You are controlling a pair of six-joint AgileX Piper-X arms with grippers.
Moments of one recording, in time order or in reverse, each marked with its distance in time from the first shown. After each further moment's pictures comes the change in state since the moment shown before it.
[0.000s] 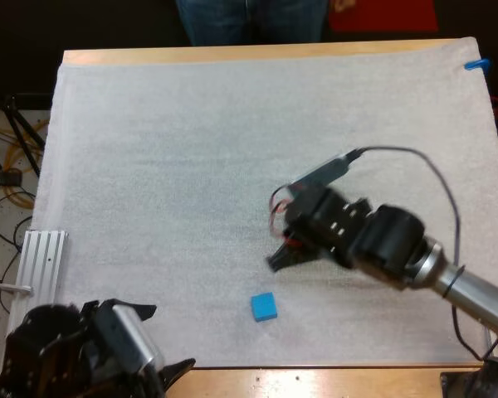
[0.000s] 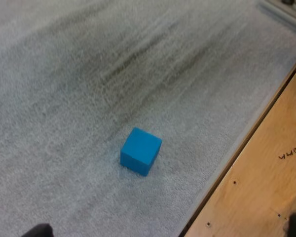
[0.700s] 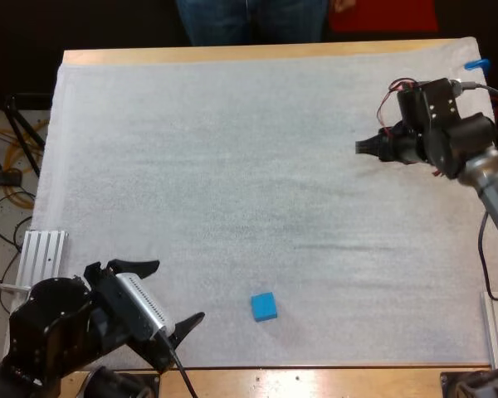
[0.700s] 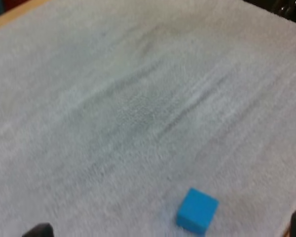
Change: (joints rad) left arm 0.000 0.089 0.000 -0.219 -0.084 0.004; right arm -0.643 0.127 0.000 -0.156 -0.106 -0.168
